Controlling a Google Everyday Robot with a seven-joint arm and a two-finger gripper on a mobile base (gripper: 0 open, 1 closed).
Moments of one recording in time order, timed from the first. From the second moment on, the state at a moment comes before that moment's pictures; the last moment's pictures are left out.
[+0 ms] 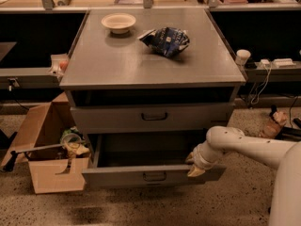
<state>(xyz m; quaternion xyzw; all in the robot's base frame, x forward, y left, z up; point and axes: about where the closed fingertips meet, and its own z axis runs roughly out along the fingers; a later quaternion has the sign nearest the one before) 0.553 -0.195 0.411 -0.71 0.68 0.08 0.15</state>
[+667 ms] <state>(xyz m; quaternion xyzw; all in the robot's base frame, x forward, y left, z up) 0.553 -0.195 0.411 -0.71 0.68 0.08 0.15</state>
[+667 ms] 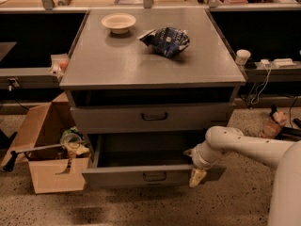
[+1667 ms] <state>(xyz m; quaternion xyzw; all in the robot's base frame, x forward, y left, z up) 0.499 -0.192 0.391 -0.72 0.67 0.14 0.12</state>
